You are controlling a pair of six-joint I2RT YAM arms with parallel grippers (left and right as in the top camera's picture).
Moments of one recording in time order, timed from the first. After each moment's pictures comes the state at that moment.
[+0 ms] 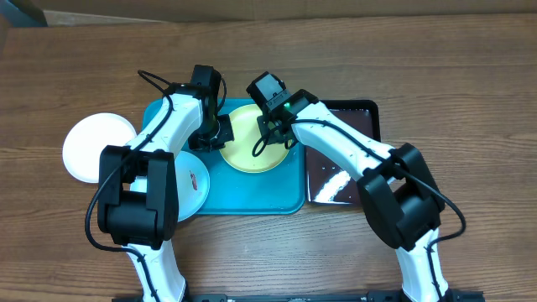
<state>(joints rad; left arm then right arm) -0.16 2.03 1.42 -0.89 0.06 -0.39 0.66 2.18 1.70 -0.77 0.14 0.36</state>
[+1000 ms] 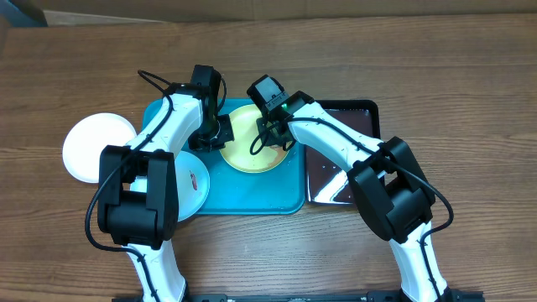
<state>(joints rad) -0.16 2.03 1.42 -0.89 0.06 -0.39 0.65 2.24 1.72 -0.73 0.08 0.39</state>
